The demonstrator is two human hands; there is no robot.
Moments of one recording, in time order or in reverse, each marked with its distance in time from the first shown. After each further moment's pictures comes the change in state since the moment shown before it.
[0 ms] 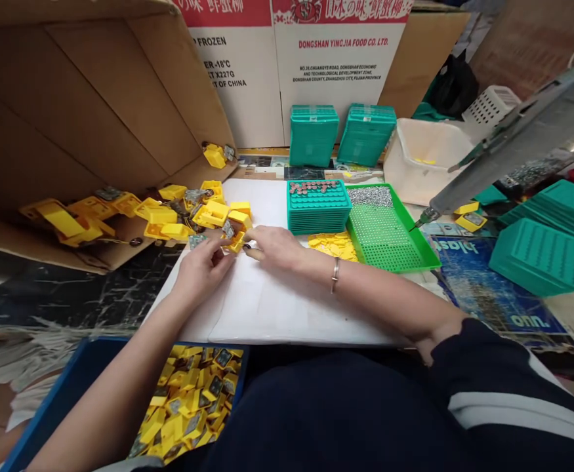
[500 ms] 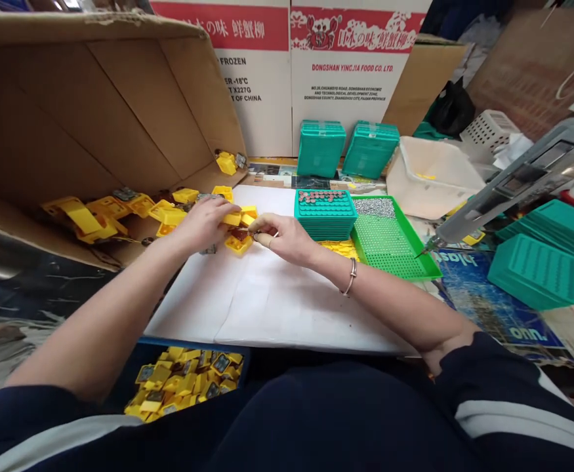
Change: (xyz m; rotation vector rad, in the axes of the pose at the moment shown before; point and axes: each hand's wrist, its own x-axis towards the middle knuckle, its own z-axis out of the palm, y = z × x) left_hand 0.086 -0.013 -0.044 0.051 -0.163 0.216; right_hand 0.006 -0.004 -0.021 0.558 0.266 0.001
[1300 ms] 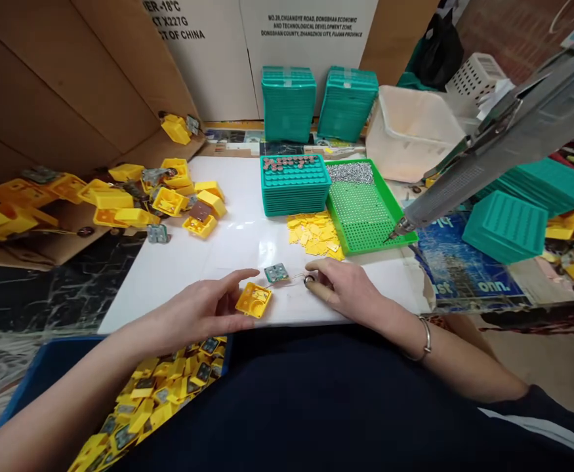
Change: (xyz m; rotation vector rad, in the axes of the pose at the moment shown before) left_hand -0.096 0.122 0.019 -0.481 -0.696 -0.091; right_hand -0.184 0.008 -0.051 -0.608 -0.111 0.264
